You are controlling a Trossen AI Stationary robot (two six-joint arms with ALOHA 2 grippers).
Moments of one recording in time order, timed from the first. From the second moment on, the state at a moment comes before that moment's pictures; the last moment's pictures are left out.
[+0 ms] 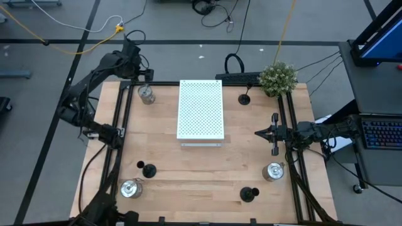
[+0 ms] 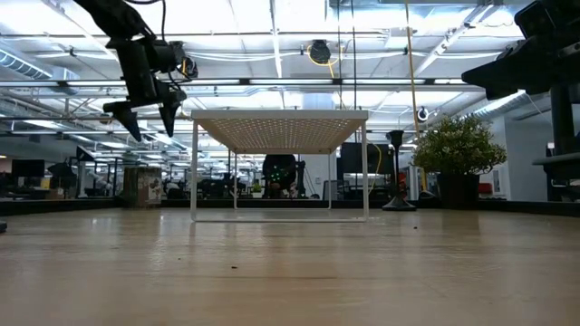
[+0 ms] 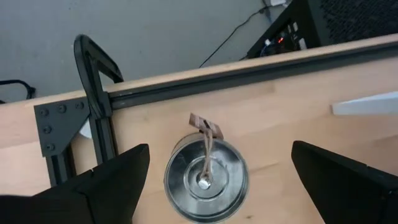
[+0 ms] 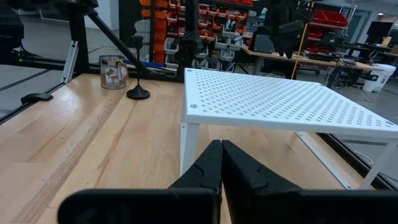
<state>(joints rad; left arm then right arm) 1.15 1.43 1.24 -0.92 0.02 -0.24 0.21 0.02 0.14 -0.20 0.29 -0.09</state>
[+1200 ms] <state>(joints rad) 1.12 1.47 1.10 -0.87 -0.03 -0.28 0.21 0.02 0.14 -0.20 0.29 -0.09</state>
